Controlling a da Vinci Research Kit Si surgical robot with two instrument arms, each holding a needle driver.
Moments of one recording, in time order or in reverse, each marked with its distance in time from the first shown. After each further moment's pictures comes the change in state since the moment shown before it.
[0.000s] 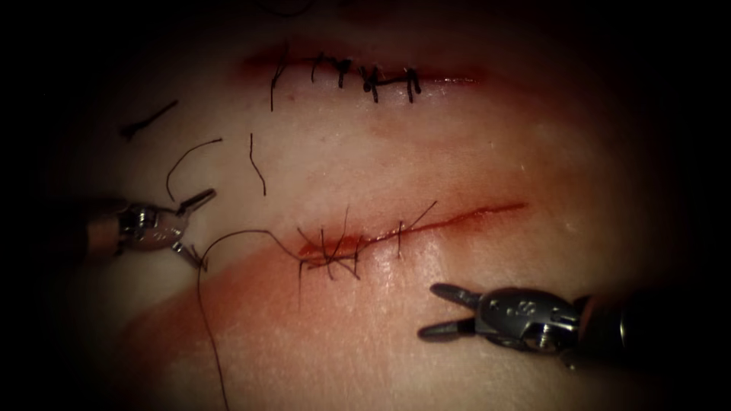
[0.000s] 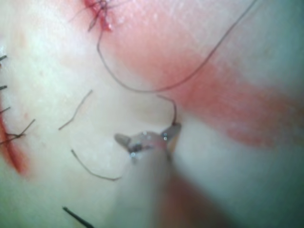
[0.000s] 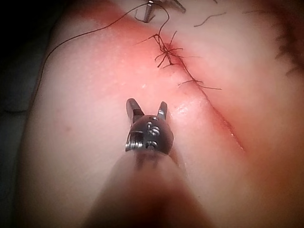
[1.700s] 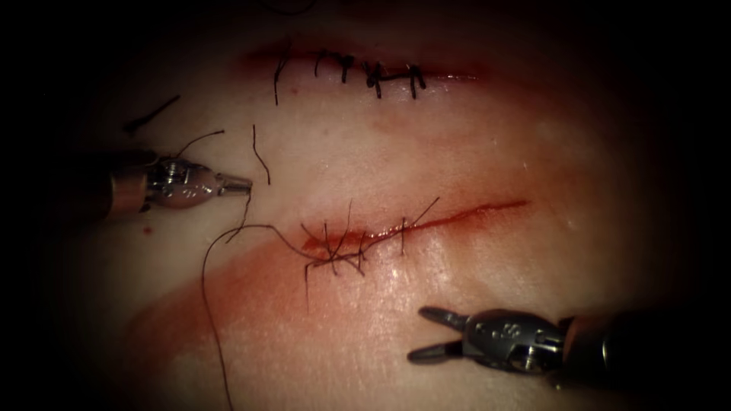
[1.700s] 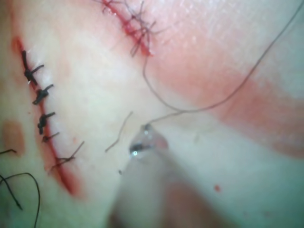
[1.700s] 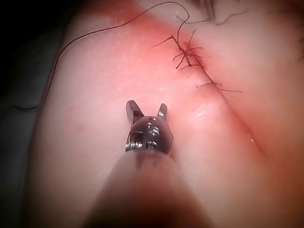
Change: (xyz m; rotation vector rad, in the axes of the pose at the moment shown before) right arm -0.001 -0.002 0.002 0.018 -0.009 -0.020; left arm 0.006 -0.009 -0.002 0.083 0.038 0.070
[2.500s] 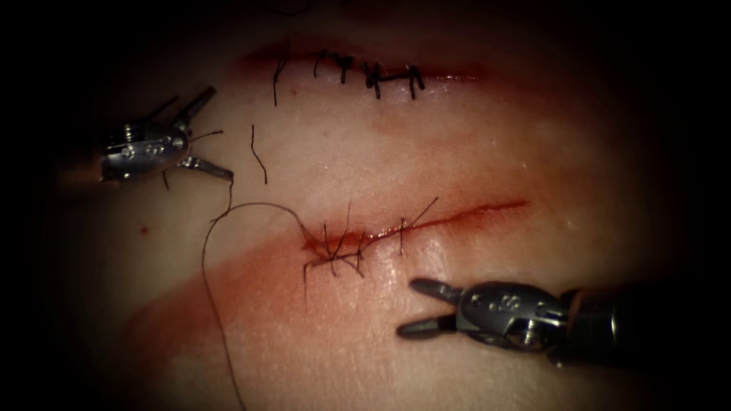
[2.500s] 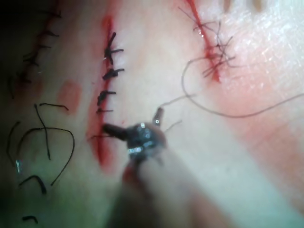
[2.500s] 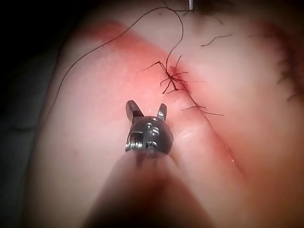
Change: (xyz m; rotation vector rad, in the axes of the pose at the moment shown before) right arm 0.007 0.003 -0.002 0.019 0.035 0.048; left arm 0.004 -0.006 -0.009 0.434 0.224 -0.462
